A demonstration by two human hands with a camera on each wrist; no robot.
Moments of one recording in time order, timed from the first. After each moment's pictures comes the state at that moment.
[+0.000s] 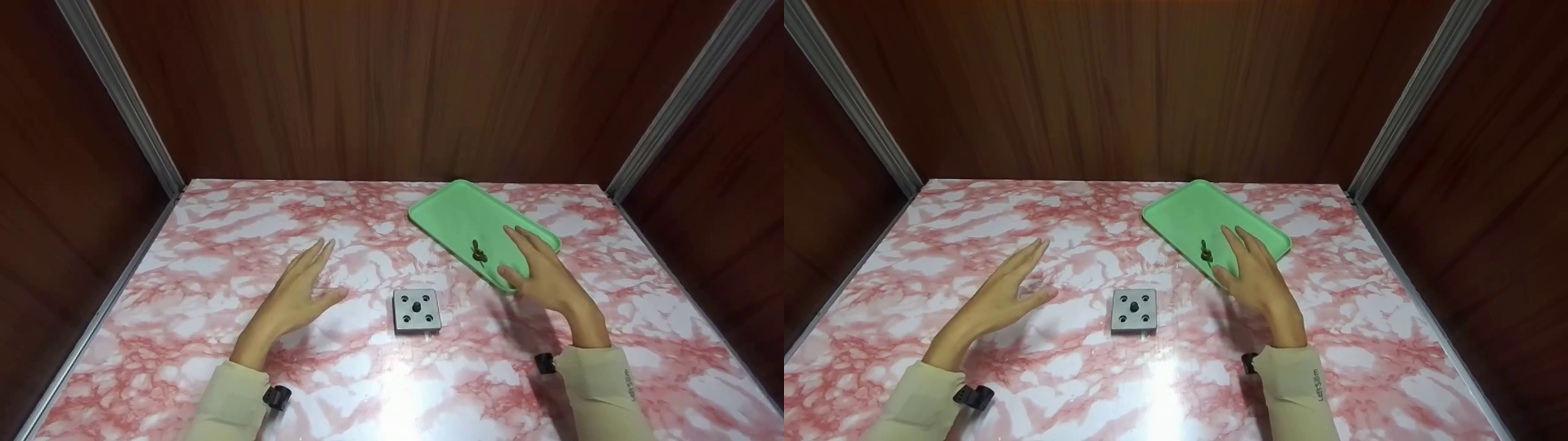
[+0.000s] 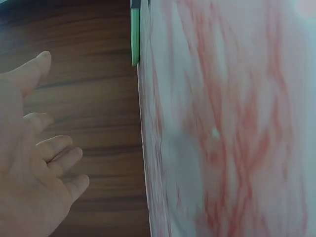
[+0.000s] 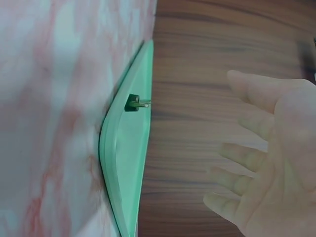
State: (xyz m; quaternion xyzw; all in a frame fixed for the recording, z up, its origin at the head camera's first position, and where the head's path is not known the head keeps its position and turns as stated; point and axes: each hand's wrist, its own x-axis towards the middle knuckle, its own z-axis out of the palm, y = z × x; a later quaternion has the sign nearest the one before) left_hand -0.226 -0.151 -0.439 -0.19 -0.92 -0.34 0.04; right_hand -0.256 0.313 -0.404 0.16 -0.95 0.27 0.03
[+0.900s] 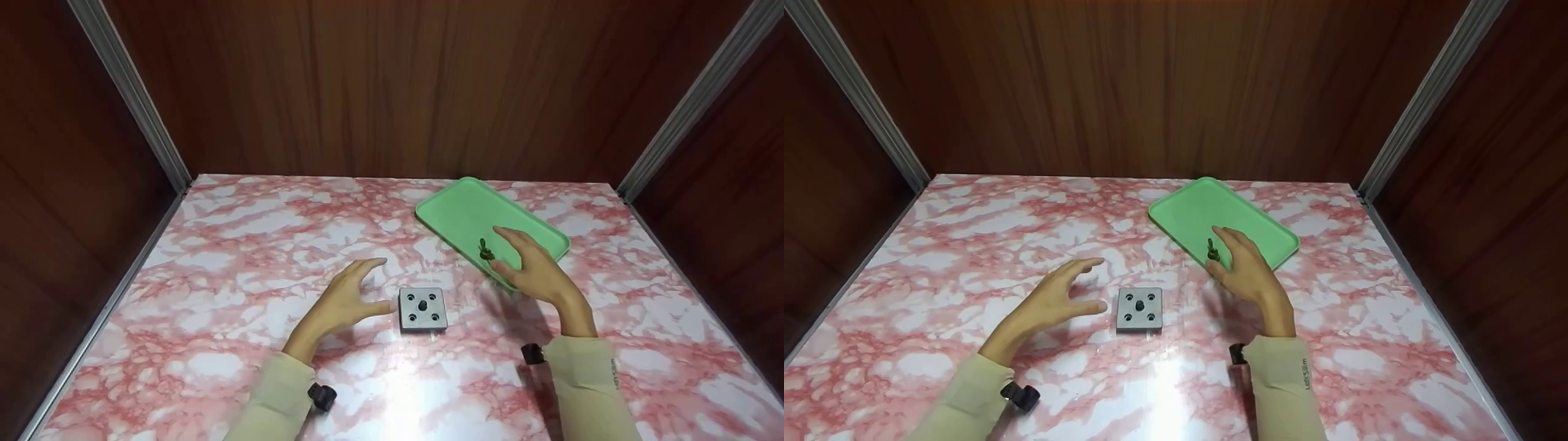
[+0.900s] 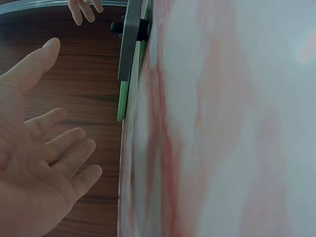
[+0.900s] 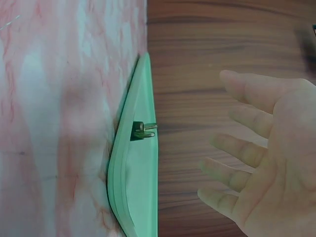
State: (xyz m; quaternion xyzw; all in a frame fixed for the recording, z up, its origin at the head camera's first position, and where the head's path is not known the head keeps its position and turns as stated) left_hand -0.235 -0.085 -0.456 -0.18 -0.88 -0.43 -0.02; right_hand -0.281 0.296 -0.418 0.21 -0.92 0.32 0.03
